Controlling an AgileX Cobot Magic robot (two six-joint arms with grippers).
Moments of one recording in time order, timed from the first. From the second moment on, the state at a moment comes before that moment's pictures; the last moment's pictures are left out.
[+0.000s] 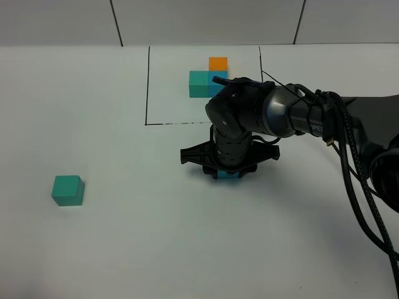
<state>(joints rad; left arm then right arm) 0.00 0.00 -0.51 -0.07 1.04 0.06 0.74 2.21 -1.49 -0.18 0.79 0.76</state>
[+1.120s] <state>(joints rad) 0.00 0.00 -0.51 -0.07 1.04 0.06 0.74 2.21 -1.49 -0.22 0.77 0.78</state>
